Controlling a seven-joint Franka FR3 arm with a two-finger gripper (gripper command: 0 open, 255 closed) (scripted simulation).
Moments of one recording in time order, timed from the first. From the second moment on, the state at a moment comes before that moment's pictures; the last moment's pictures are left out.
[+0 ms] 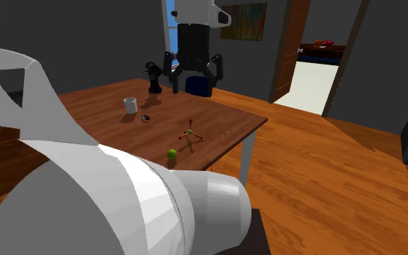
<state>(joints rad) -0.01 -0.76 -0.06 -2.37 -0.01 1.48 0.16</state>
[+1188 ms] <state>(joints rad) 0.01 -0.28 0.05 -2.35 0.02 2.00 0.36</state>
